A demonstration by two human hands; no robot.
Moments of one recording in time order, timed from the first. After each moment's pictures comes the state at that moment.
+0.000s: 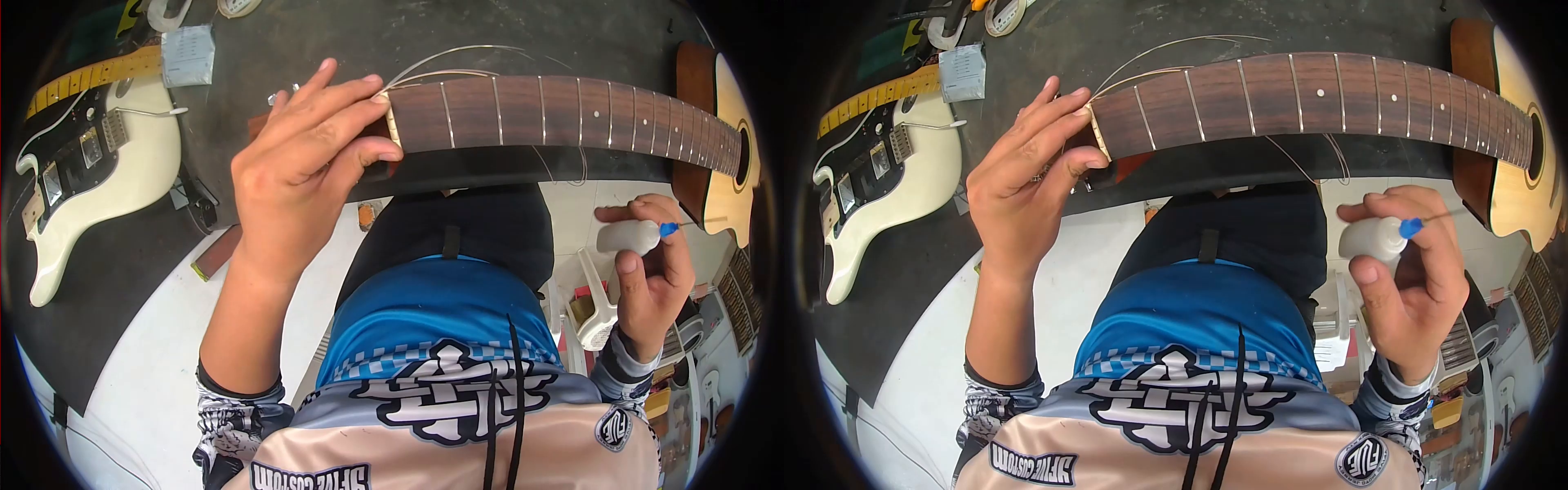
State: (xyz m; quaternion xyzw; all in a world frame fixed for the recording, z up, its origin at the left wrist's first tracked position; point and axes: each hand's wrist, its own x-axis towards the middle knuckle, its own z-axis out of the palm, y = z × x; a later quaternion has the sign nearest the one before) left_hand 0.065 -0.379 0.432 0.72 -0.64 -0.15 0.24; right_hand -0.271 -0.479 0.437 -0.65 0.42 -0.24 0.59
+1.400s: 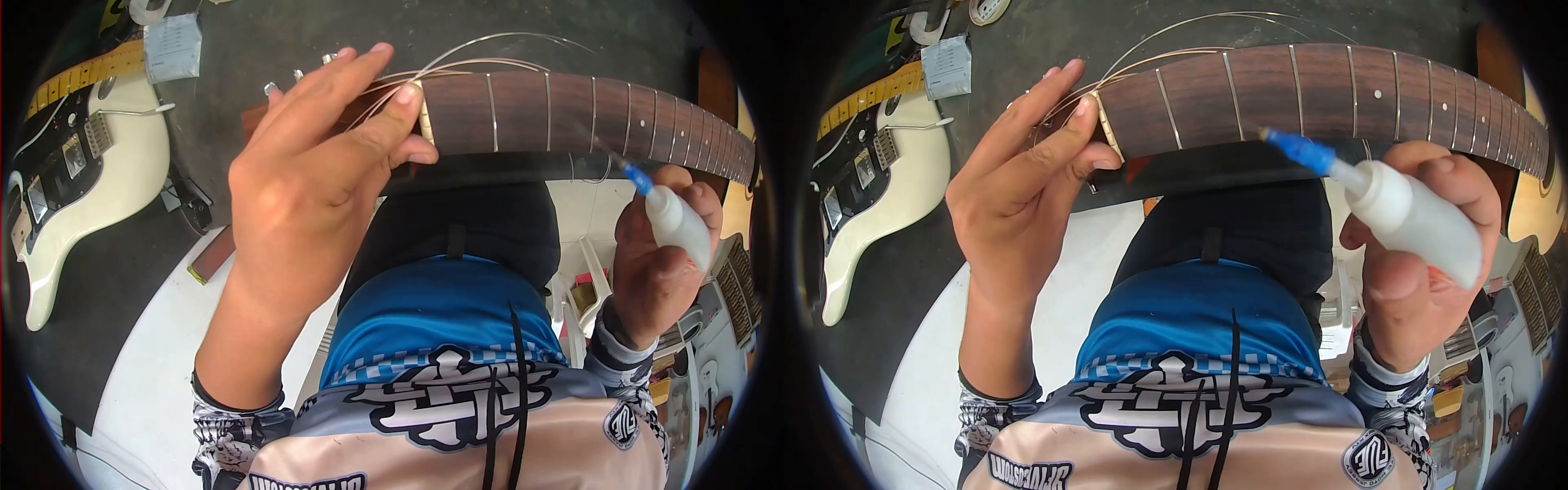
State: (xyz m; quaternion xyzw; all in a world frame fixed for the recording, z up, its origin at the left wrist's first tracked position) left_hand 0.051 -0.386 0.438 0.71 -0.66 -0.14 0.21; right_hand -0.236 -0.469 0.421 -0.51 0.47 -0.36 0.63
